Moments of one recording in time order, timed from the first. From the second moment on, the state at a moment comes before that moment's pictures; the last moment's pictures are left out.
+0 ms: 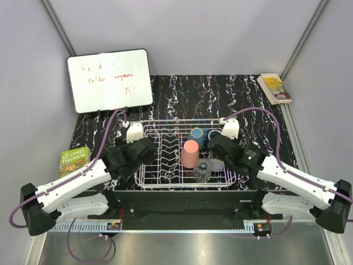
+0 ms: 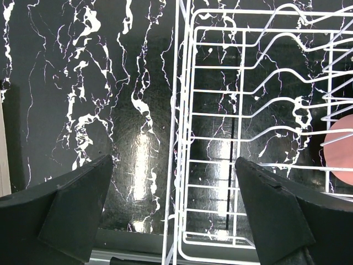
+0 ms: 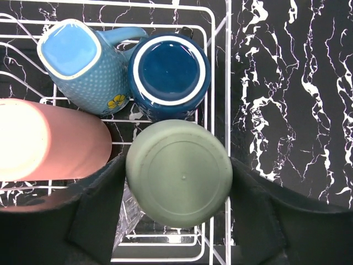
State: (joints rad) left arm -0.95 0.99 0.86 -0.91 -0.74 -0.80; right arm 0.98 1.06 0.92 -0.77 0.71 0.68
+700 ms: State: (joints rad) left arm -0.95 1.00 0.87 -0.89 -0.73 -0.80; right arm 0.98 1.04 1.18 -0.85 0.75 0.60
